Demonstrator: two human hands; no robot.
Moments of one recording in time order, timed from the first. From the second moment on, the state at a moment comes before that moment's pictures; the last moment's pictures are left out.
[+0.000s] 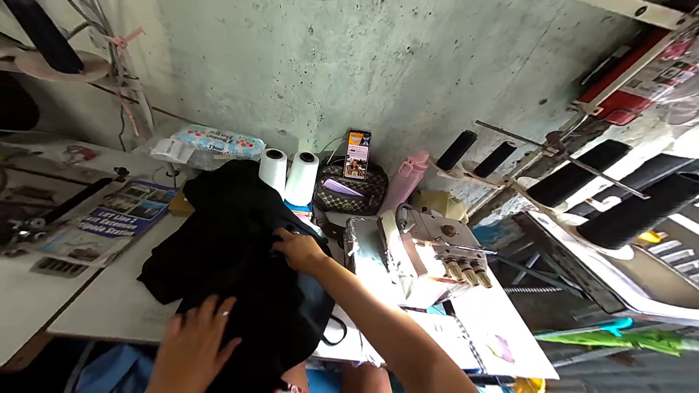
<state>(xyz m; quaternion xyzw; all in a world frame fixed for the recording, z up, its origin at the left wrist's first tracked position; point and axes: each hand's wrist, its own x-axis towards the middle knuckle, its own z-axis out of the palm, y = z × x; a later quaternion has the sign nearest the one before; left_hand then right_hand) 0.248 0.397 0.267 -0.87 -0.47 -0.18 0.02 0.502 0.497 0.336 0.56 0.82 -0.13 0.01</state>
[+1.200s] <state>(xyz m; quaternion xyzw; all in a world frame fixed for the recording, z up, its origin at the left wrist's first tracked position) 0.366 0.382 0.255 -0.79 -0.43 -0.44 0.03 0.516 0.327 0.245 0.52 0.66 -0.03 -0.54</state>
